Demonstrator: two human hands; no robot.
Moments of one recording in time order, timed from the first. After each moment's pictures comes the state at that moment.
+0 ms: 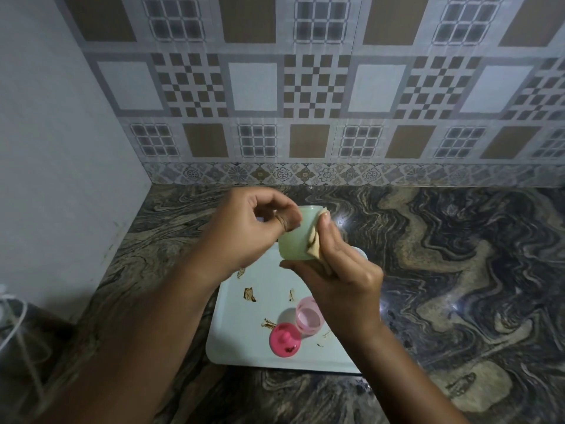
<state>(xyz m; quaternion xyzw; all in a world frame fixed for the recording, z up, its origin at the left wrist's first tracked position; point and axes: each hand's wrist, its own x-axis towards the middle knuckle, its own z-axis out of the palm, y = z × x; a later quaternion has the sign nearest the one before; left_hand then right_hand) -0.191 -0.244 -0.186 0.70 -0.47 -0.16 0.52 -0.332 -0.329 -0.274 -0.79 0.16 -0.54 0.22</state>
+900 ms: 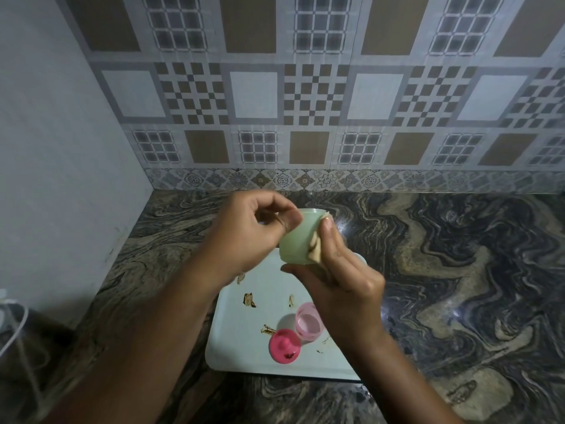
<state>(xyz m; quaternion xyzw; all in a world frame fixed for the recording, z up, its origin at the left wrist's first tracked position) -0.196 -0.245 -0.182 0.70 -0.45 -0.16 0.53 -0.336 -0.328 -0.274 -0.79 0.16 -0.54 0.24</state>
